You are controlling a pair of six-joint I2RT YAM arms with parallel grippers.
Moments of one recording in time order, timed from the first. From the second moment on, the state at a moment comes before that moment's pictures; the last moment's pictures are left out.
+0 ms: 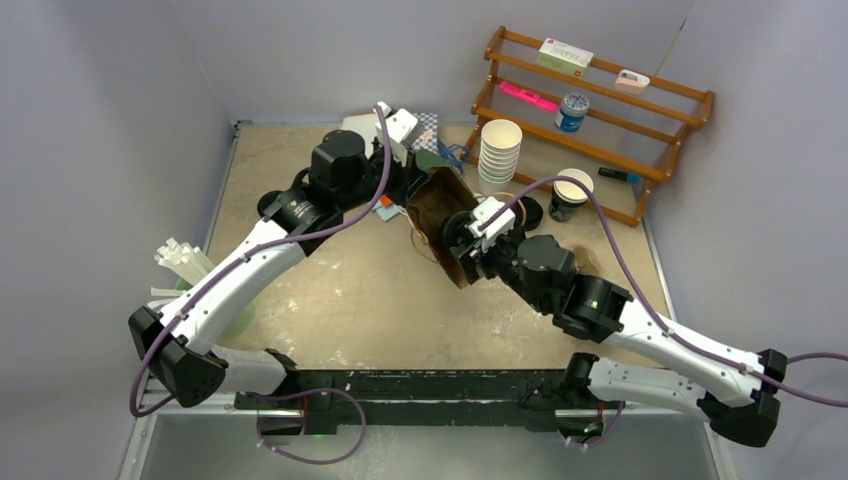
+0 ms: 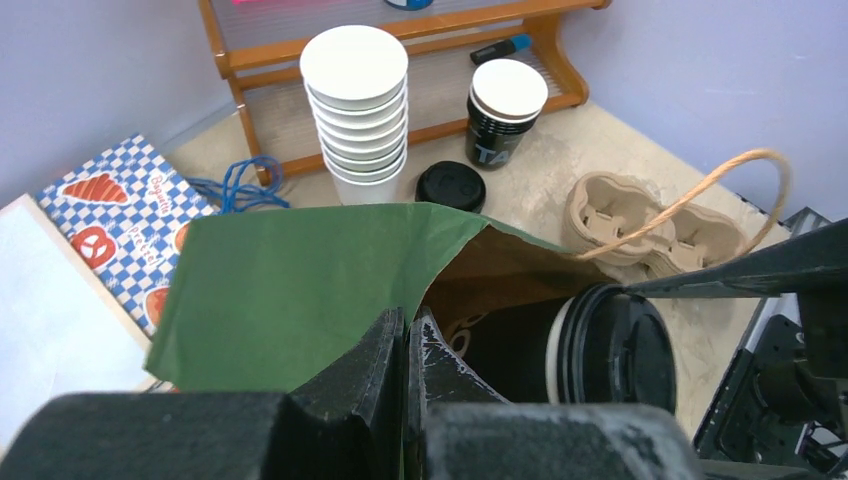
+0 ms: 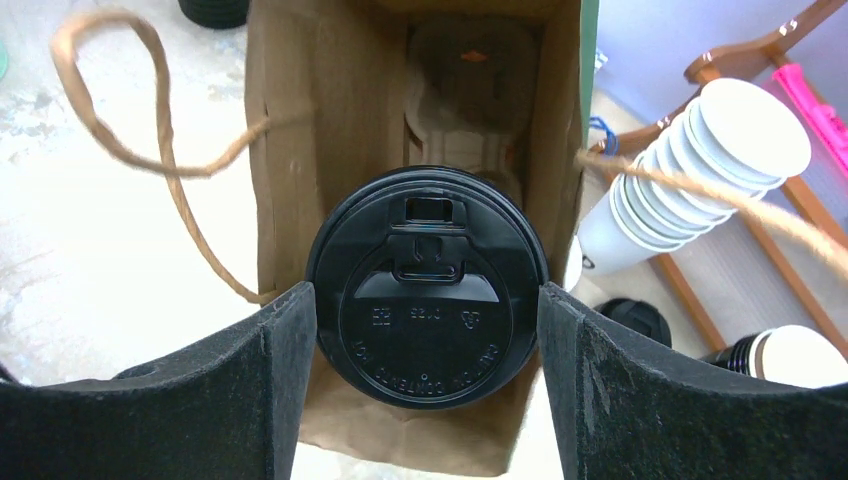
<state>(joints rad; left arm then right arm) -0.68 1.32 1.39 -0.29 0.18 -0.07 1.05 0.88 0.92 -0.30 0.40 -0.12</state>
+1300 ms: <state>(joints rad) -0.68 1.37 1.33 -0.22 0.54 -0.24 1.05 0.96 0.91 -0.45 0.45 -0.04</state>
